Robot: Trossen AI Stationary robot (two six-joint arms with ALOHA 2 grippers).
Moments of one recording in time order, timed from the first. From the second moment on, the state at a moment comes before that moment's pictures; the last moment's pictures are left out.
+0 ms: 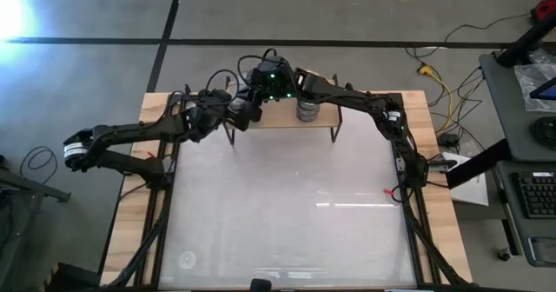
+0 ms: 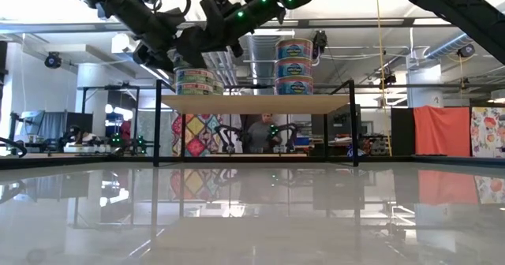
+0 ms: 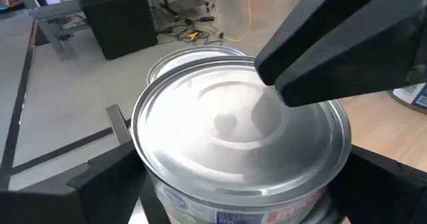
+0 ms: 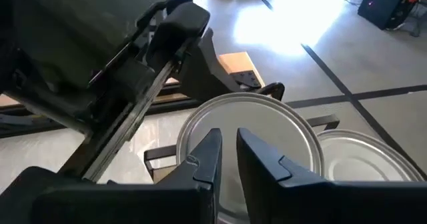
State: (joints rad) left arm 0.37 1.17 0.79 -0.06 -0.63 -0.22; right arm -0.37 2.19 2.13 -0.35 -0.18 -0.08
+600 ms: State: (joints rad) left arm 0.36 1.16 0.79 -0.05 -0.55 -0.27; right arm -0.37 2.19 2.13 -0.37 -0.18 -0.08
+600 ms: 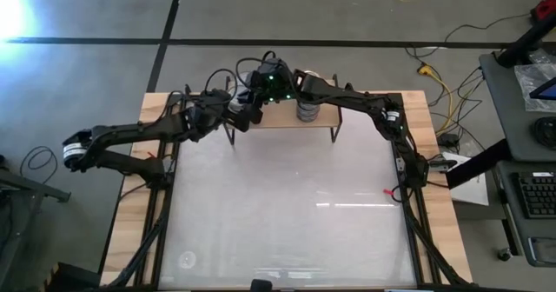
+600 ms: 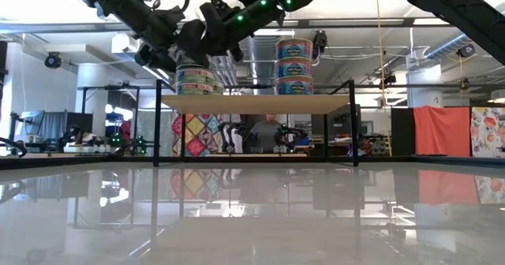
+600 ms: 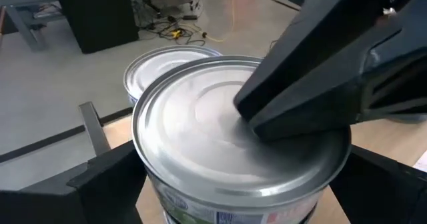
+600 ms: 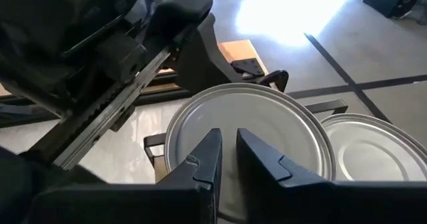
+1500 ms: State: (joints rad) left arm 0.36 1.16 0.79 -0.09 -0.56 -0.27; right arm -0.37 2.19 2.14 -0.43 -0.18 -0.09
